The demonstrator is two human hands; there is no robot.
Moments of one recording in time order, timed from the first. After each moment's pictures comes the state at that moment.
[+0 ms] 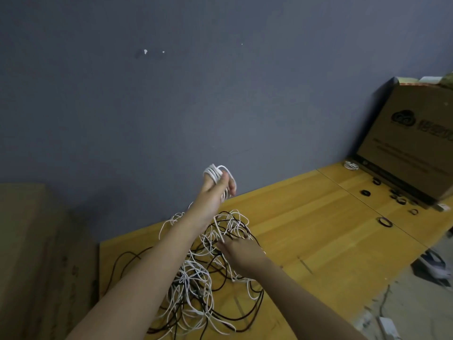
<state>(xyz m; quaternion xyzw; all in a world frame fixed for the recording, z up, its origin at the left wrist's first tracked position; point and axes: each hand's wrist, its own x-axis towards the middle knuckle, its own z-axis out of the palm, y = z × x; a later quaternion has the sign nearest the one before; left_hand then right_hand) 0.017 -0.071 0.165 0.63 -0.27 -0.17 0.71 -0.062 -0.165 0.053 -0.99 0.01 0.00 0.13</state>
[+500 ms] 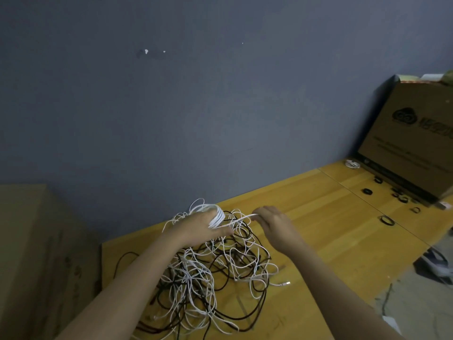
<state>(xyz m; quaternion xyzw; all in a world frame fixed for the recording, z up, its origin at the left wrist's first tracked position) 0.051 -0.027 0.105 0.87 -0.41 -0.20 0.20 -0.073 -0.234 0.076 -0.96 0.05 -0.18 0.22</state>
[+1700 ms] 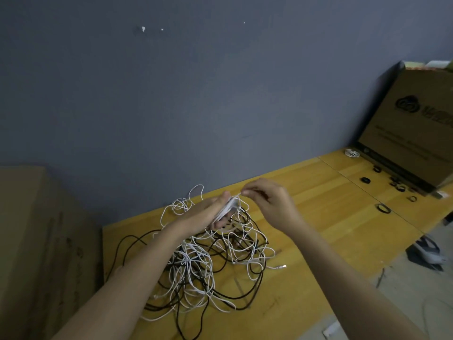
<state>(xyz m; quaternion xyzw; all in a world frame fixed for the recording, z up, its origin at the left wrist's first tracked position) 0.008 -0.026 0.127 0.74 -0.38 -0.32 0.45 -0.080 -0.204 0.130 -0.89 -0.02 -0.29 0.34</state>
